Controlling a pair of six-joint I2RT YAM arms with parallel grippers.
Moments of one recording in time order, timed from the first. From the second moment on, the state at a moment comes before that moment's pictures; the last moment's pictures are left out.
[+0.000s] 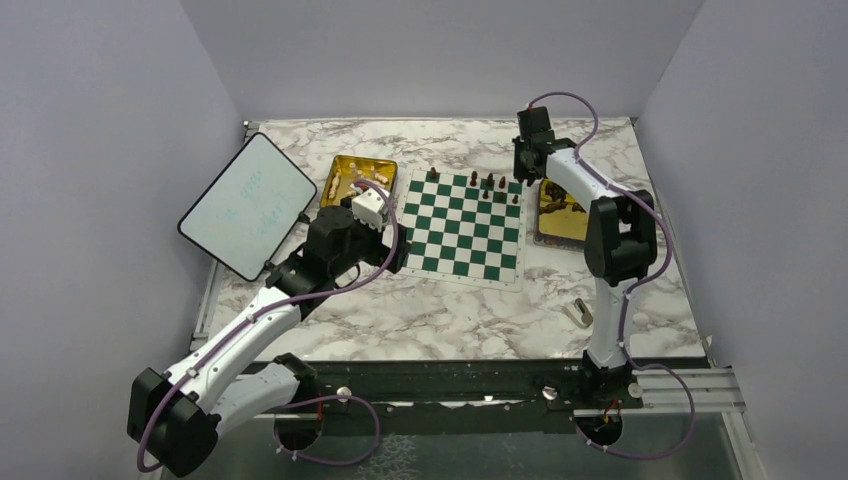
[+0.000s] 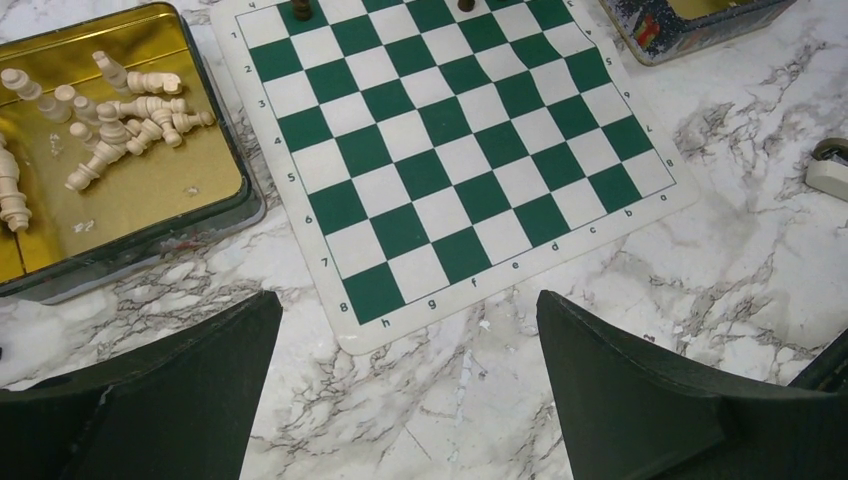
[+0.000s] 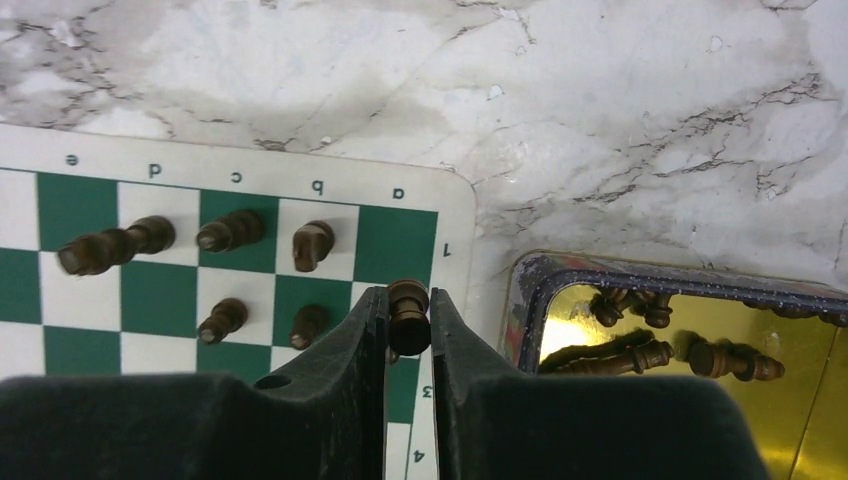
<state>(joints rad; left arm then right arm) -0.58 0.96 0.73 -0.15 0.07 -0.08 0.25 2.08 1.70 -0.47 0.23 0.19</state>
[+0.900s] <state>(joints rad) -0.58 0.95 0.73 -0.15 0.07 -0.07 0.24 2.20 1.74 -0.47 0.20 0.19</state>
